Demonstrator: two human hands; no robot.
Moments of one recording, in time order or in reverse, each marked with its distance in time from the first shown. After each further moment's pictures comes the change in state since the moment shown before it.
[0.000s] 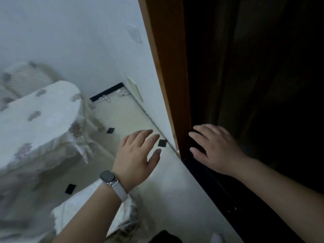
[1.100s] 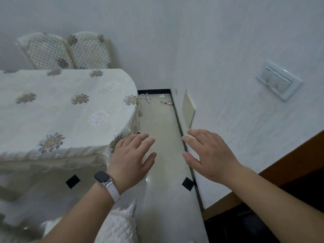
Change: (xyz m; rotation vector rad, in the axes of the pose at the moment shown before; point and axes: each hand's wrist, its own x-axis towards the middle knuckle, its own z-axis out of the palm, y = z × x) left_hand 0.061 -0.429 0.057 0.036 0.124 -0.436; right_hand 0.469 -0.173 0.134 0.015 0.010 -0.497
